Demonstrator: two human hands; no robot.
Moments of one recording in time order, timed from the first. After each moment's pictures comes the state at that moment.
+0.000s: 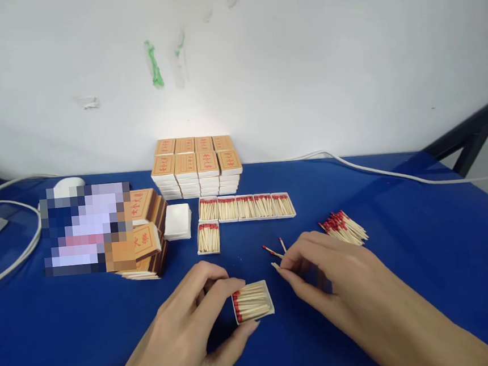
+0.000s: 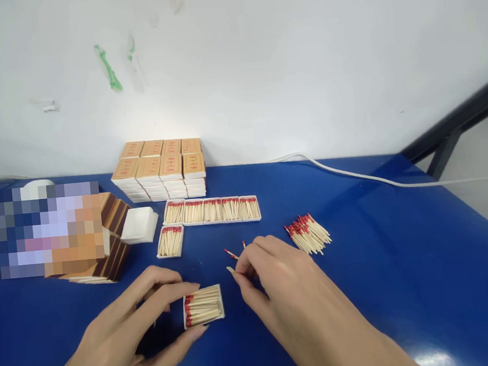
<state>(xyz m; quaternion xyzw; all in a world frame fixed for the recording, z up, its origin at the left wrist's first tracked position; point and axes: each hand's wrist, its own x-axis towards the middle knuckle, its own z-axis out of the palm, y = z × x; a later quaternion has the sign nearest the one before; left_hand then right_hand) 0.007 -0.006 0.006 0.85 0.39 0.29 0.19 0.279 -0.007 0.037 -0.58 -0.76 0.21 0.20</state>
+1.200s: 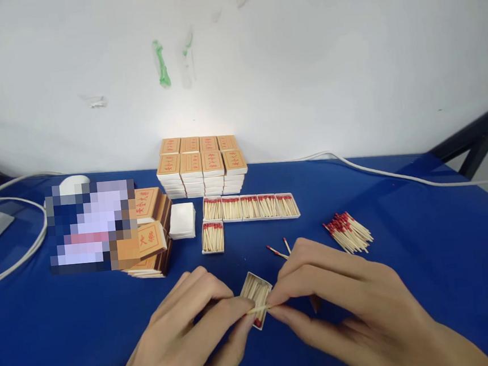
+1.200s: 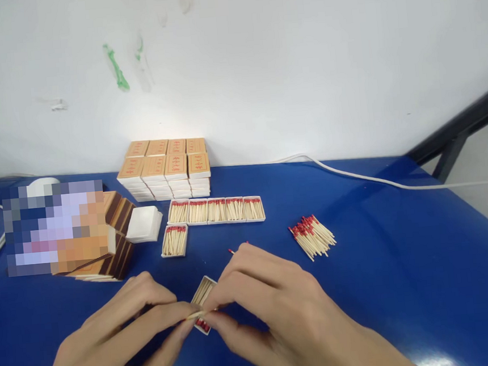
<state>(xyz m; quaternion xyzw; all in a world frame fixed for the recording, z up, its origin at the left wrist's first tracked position) 0.005 -0.006 0.019 0.85 0.33 0.36 0.20 0.262 -0.004 0.059 -0.38 -0.82 0.26 0.35</state>
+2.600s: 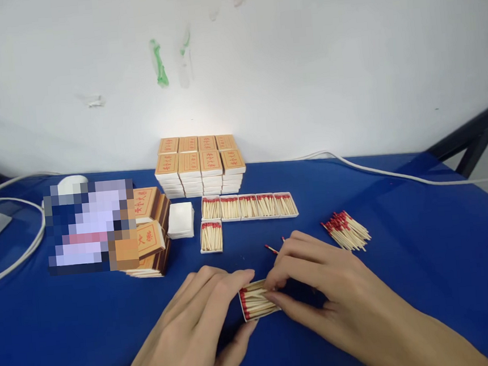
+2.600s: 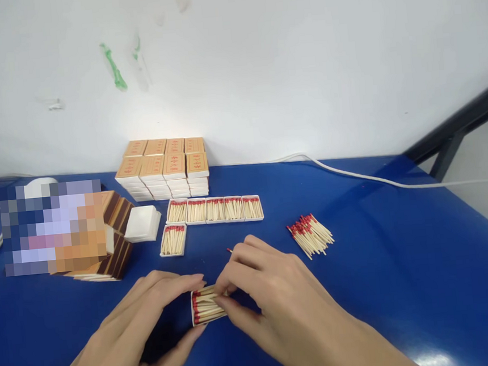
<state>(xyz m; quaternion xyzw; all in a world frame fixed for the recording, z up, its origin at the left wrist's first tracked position) 0.007 -0.006 0.014 0.87 0.36 0.29 0.18 0.266 -0.001 0.040 -0.45 -0.81 0.26 0.26</state>
